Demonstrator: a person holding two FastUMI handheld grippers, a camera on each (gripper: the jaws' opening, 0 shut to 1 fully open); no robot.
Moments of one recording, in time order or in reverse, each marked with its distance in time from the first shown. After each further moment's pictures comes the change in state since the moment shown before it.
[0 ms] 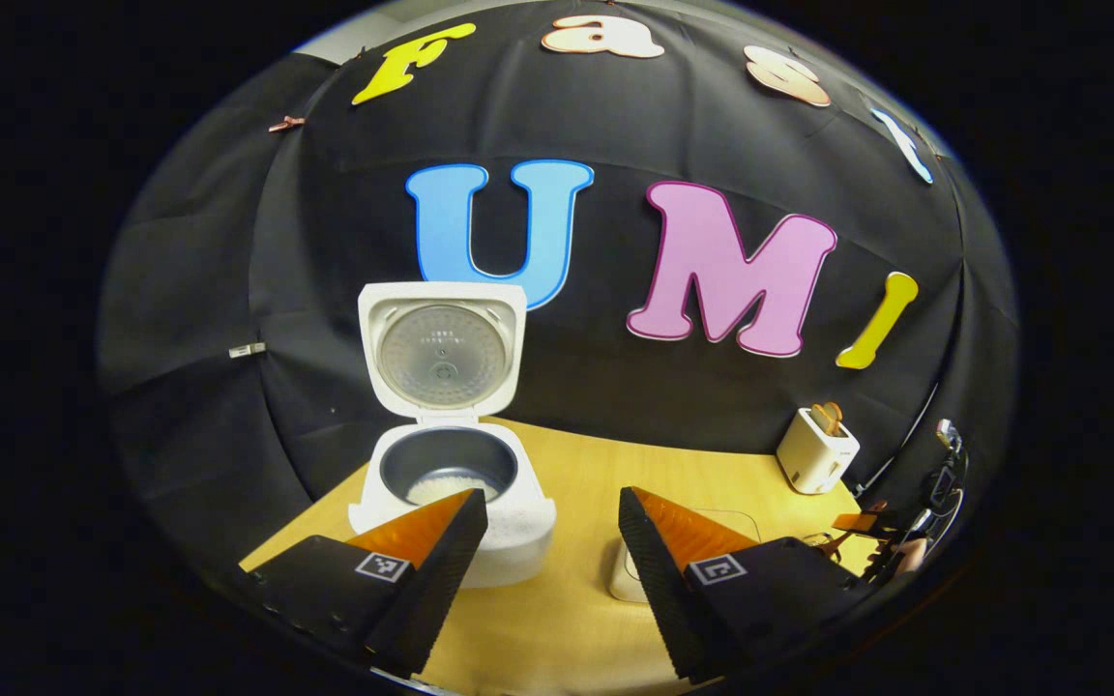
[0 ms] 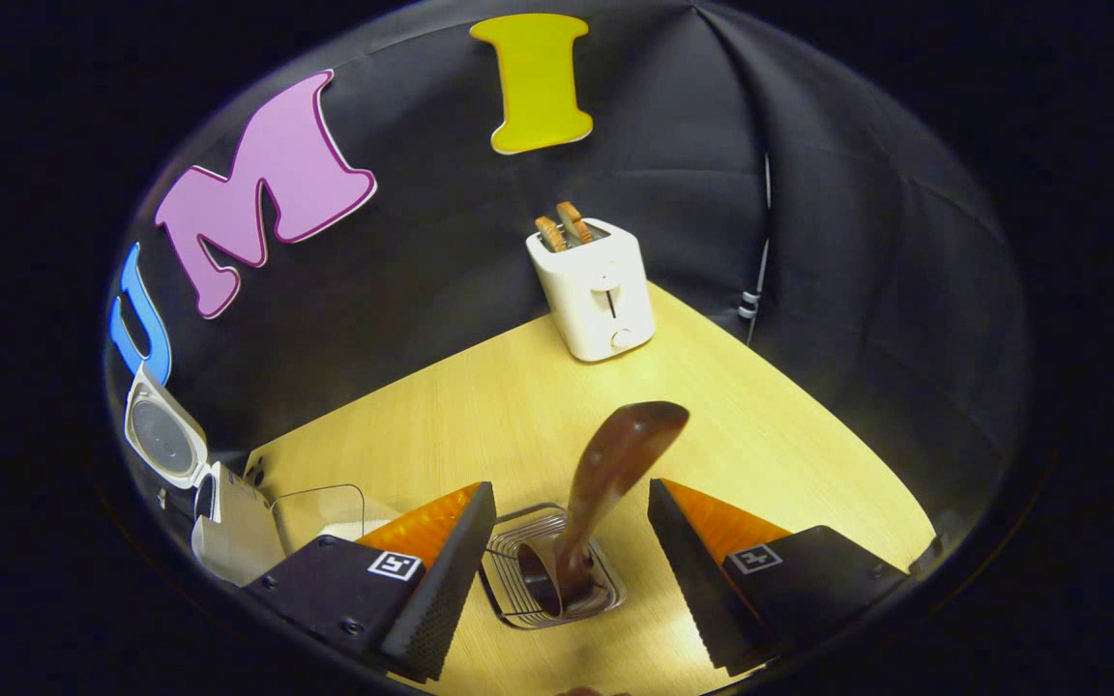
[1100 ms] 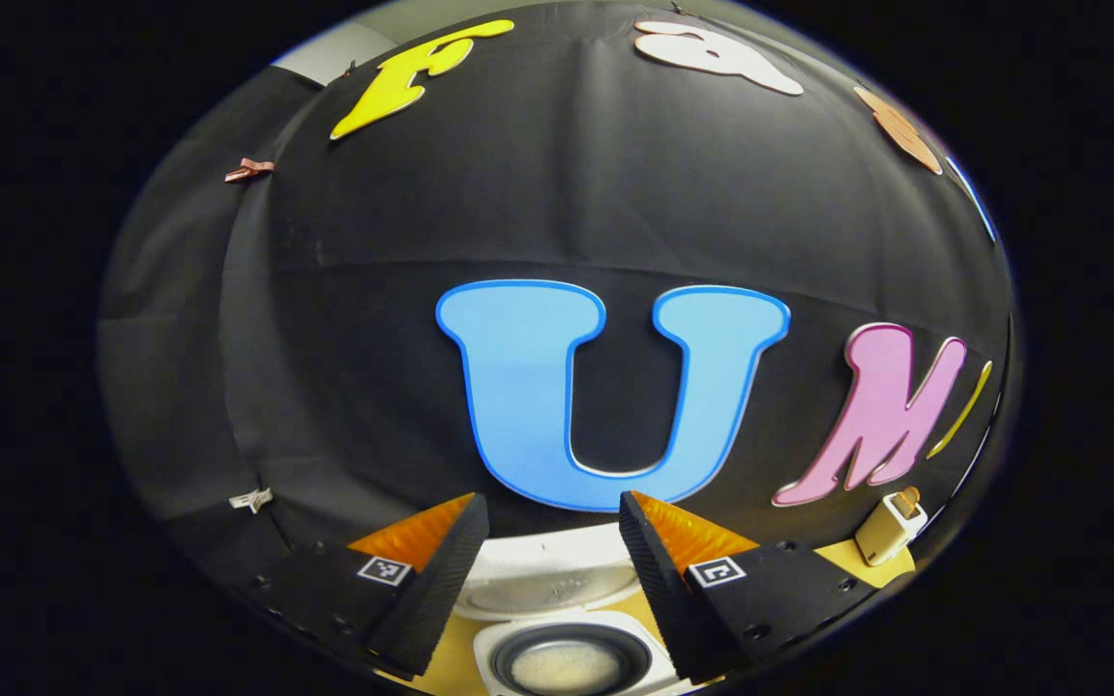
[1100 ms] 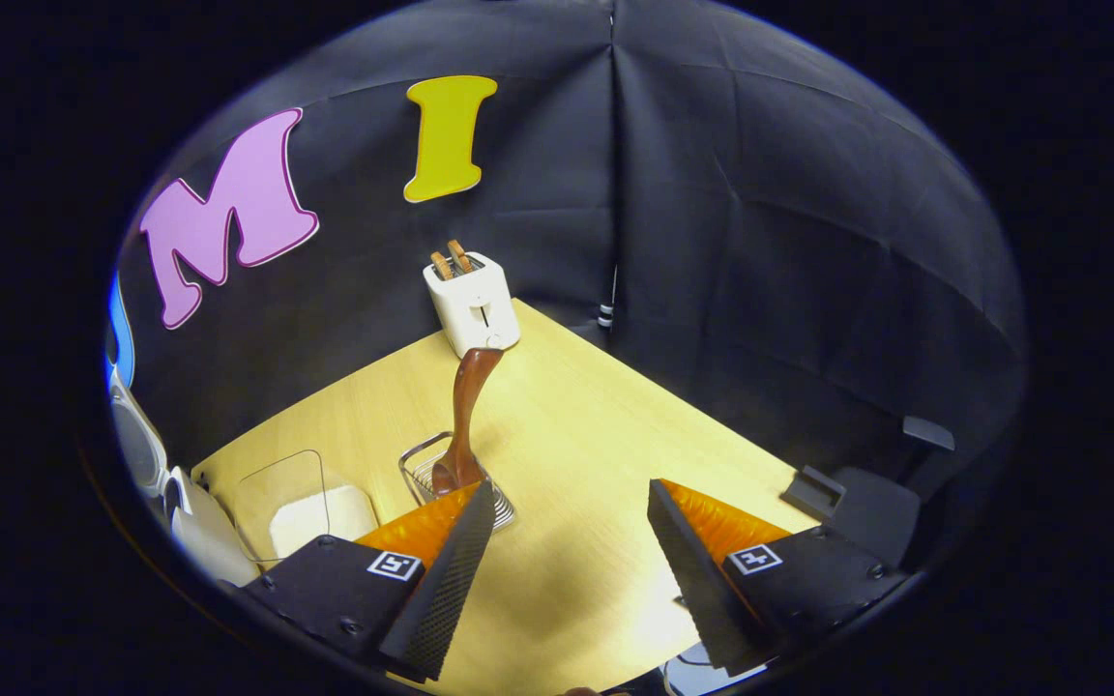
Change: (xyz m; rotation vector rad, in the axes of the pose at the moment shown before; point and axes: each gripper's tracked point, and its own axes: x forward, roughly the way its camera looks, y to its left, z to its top) left arm 0.196 0.157 0.244 0.043 -0.149 0.032; right arm -0.143 -0.051 -0.043 0.064 -0.076 -0.331
